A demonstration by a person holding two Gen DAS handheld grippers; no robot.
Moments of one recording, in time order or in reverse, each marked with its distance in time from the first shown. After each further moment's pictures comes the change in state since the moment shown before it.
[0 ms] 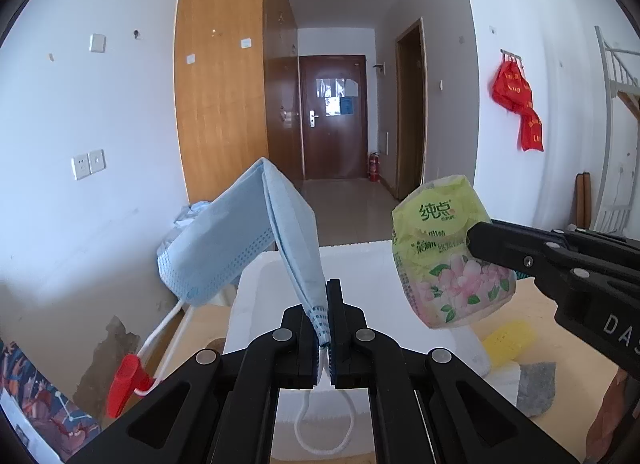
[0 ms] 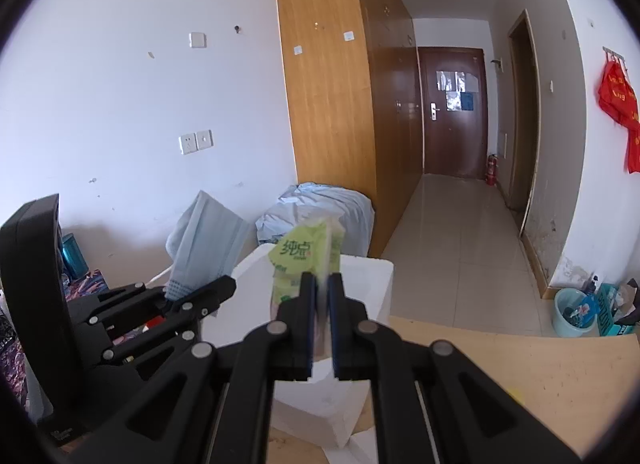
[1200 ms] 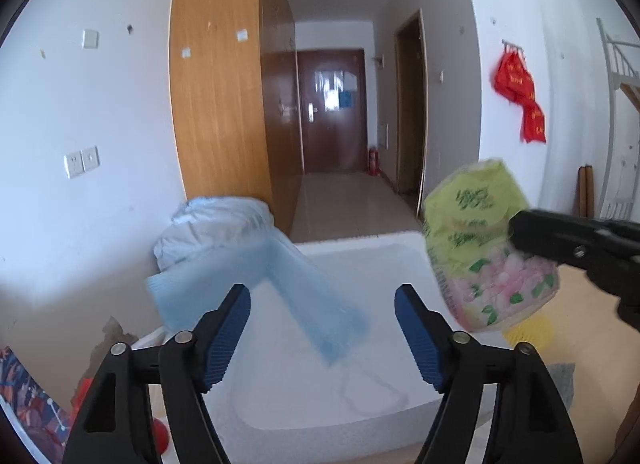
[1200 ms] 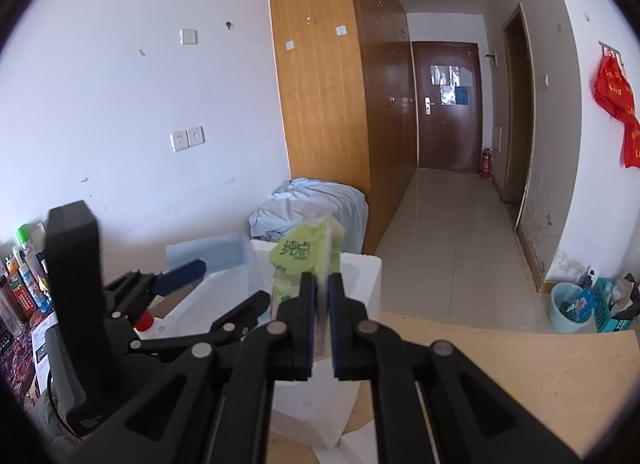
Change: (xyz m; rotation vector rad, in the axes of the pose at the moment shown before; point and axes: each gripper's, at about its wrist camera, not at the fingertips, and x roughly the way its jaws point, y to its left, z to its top) left arm 0.022 -0.001 -0.008 0.014 0.005 -0.001; right arm 0.014 0.000 0.005 0.019 0.015 -0.018
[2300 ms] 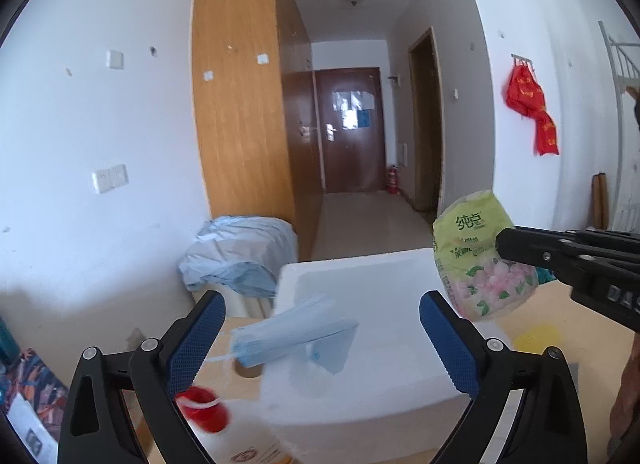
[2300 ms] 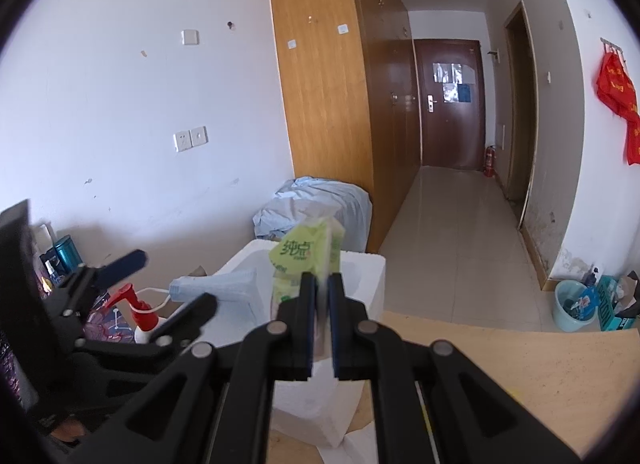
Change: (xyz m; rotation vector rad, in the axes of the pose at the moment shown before) left arm -0.047 0.012 0.001 0.006 -0.070 0.098; right arm 0.001 -0.004 0.000 0.002 0.009 0.018
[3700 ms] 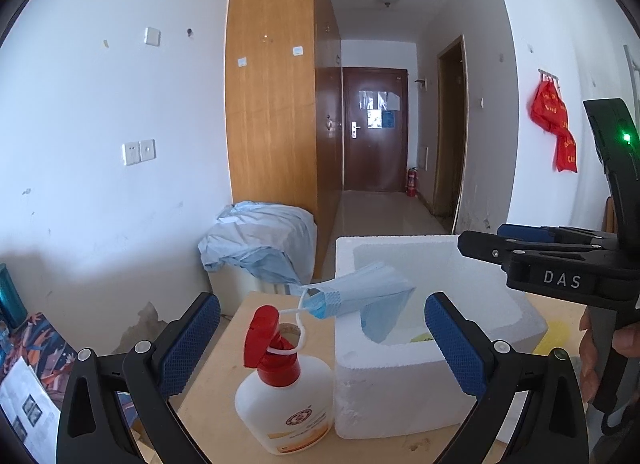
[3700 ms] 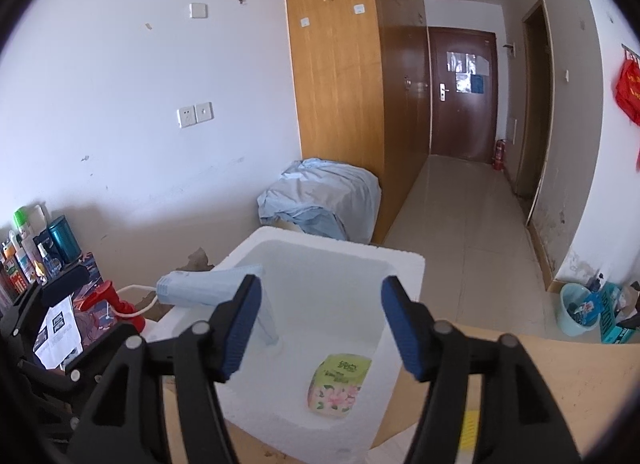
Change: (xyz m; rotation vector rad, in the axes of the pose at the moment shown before) left arm -0.022 0.046 -0.024 -0.098 0.024 0.041; right arm 0.045 0.022 0.000 -0.045 0.067 0.008
